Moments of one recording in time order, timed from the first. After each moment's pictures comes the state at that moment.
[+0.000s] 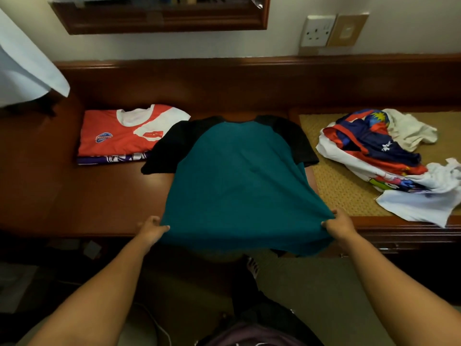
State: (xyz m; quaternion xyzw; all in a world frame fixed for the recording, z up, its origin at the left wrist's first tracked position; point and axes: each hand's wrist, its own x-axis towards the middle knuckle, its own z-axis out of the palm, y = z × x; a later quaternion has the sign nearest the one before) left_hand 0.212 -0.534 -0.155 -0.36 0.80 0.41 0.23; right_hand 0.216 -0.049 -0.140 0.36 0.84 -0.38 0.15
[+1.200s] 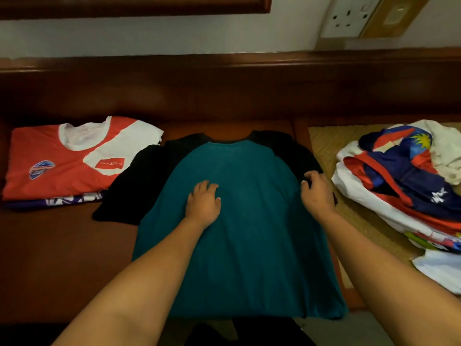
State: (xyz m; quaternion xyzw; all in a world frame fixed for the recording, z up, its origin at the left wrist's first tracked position) left_hand -0.031 -0.367 -0.193 0.01 0.97 0.17 0.17; right_hand -0.033 -0.082 -0.160 0.19 0.94 -0.27 0.06
